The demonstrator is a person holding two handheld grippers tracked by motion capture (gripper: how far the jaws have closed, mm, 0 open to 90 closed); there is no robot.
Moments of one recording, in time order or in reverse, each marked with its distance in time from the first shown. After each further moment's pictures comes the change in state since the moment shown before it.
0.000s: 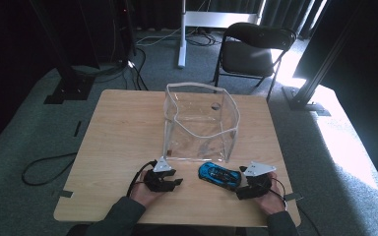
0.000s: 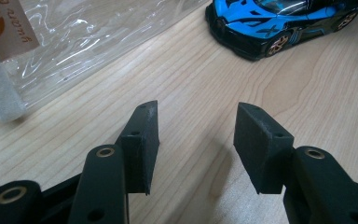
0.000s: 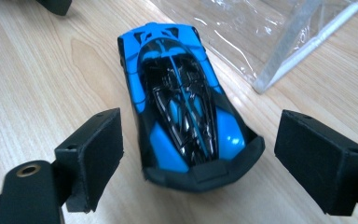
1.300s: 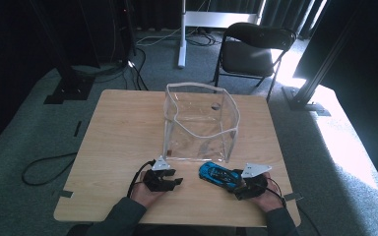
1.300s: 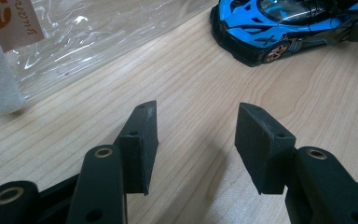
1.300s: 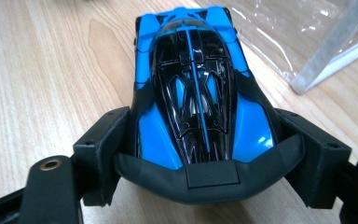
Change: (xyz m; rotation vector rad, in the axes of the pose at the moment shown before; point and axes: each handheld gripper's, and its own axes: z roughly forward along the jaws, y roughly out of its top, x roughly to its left) left arm 0.001 -0.001 0.000 -0.014 -0.008 -0.051; right arm -0.008 -0.013 0.021 -0.013 0.124 -0.059
